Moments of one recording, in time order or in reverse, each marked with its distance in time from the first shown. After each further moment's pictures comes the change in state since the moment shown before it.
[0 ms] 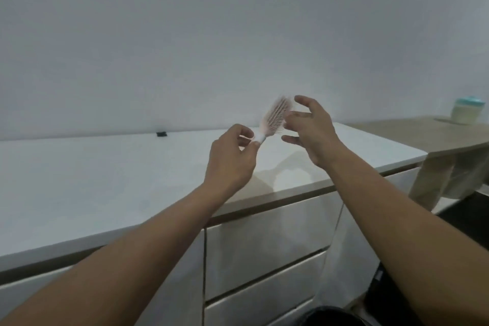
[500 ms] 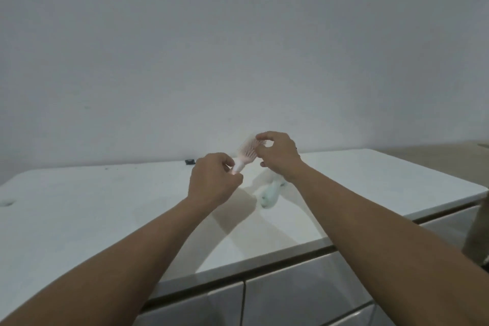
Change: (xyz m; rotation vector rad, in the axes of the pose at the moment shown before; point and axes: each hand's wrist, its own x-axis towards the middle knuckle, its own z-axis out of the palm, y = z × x) left_hand 0.068 -0.061 -0.073 0.348 0.079 -0.096; right_hand 0.072 0.030 0.130 -0.457 -0.113 -0.163
